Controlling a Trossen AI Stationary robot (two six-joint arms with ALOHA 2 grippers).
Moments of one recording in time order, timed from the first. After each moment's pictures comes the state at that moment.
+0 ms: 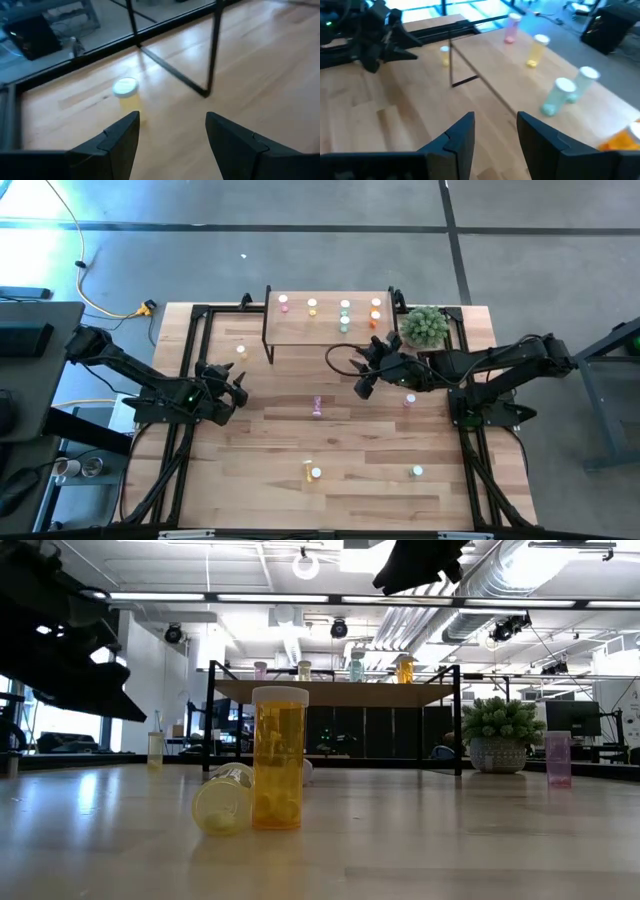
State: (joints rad) left arm -0.26 0.88 0.17 -0.50 -1.14 -1.04; right arm 0.12 1.30 1.10 -0.37 0.65 0.28
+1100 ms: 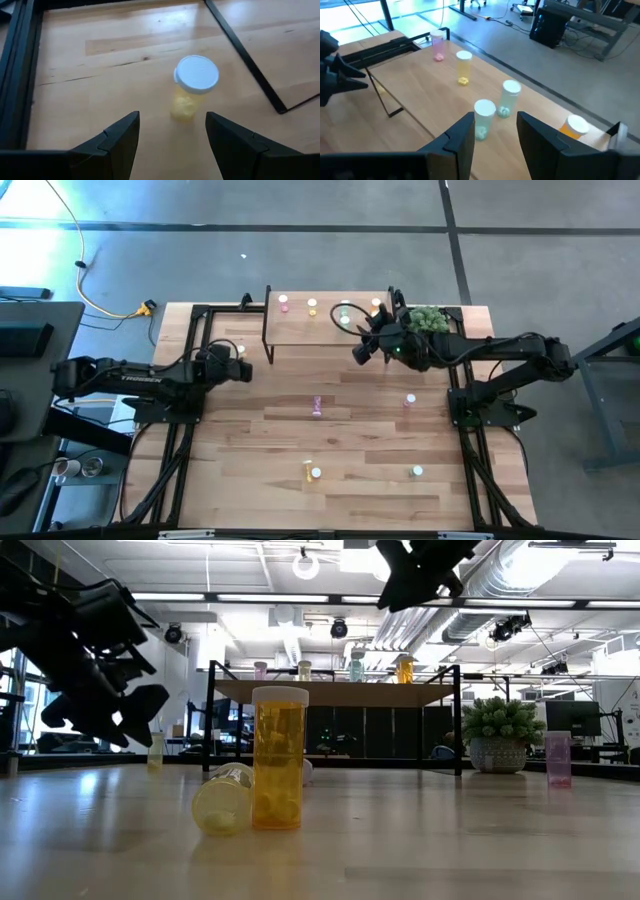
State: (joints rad) left arm 0.39 0.89 0.17 -0.26 -0.70 -0.83; right arm -0.10 1.30 1.10 -0.32 0.69 0.27
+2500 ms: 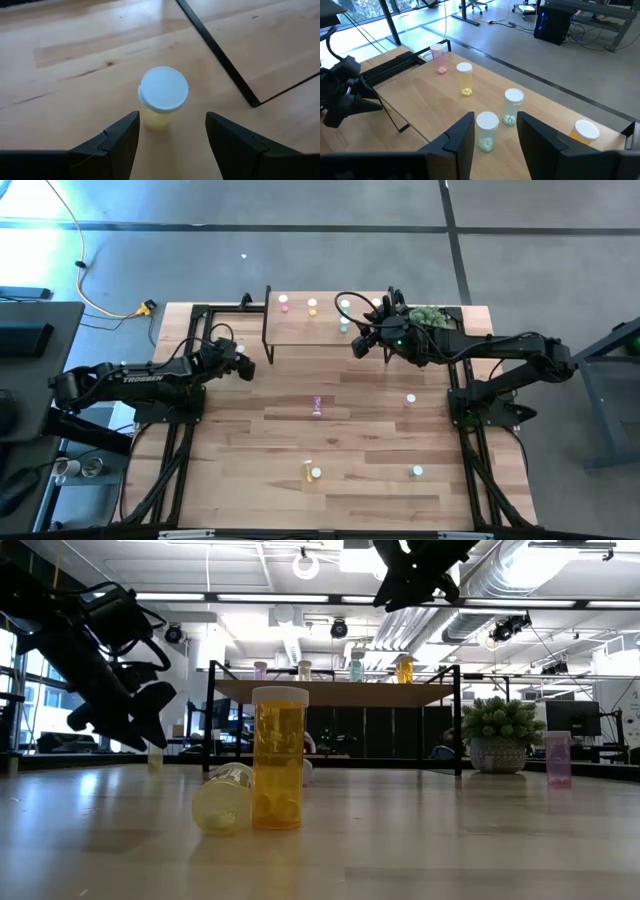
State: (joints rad) left arm 0.60 0.89 0.17 -0.11 -0.39 -0.54; right arm -0.14 1.30 1.10 -0.26 0.64 0.32
